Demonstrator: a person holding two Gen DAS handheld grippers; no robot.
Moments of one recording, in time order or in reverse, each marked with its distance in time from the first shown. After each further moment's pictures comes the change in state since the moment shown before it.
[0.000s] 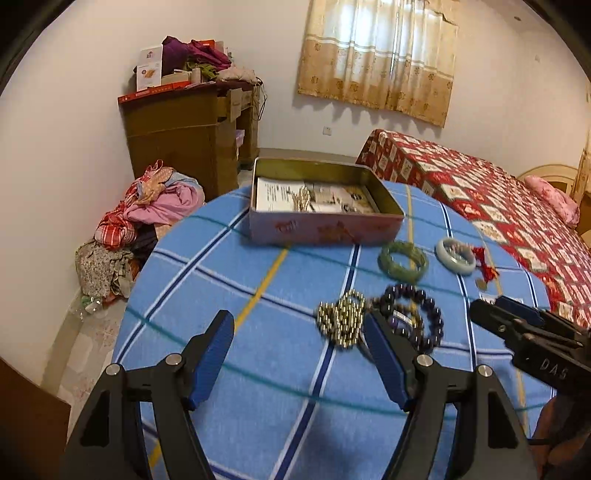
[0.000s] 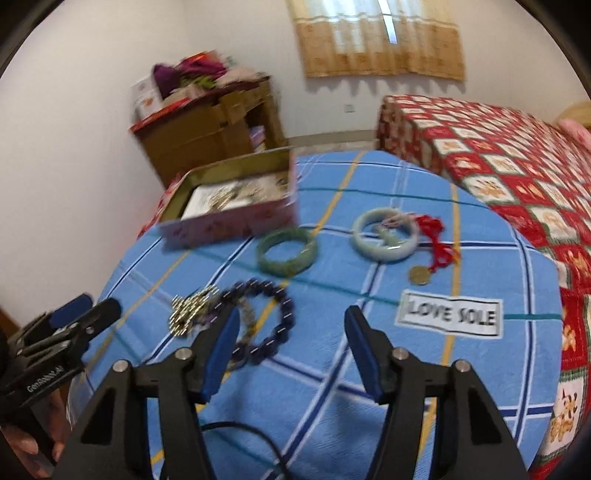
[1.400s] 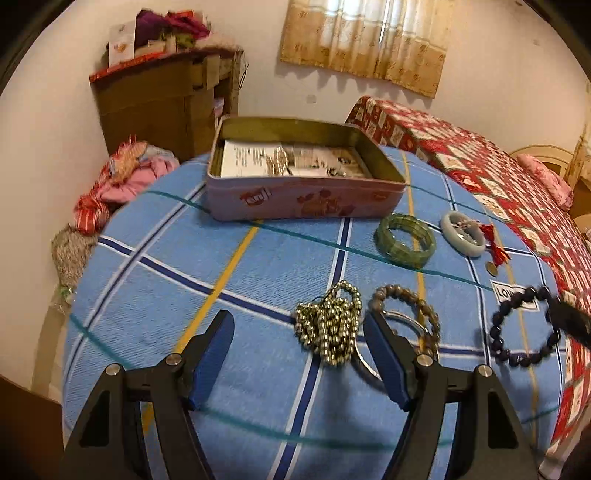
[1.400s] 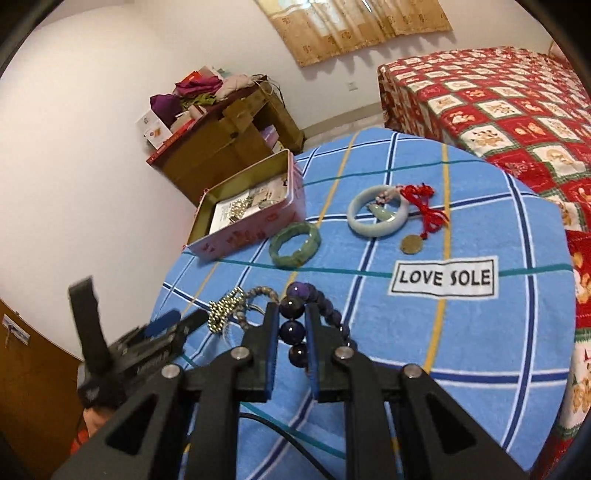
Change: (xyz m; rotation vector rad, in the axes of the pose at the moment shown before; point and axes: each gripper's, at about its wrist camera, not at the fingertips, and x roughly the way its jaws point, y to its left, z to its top) left arm 0.063 -0.012 0.008 0.014 0.141 -0.064; right arm -0.031 -0.053 -0.006 0.250 0.025 0.193
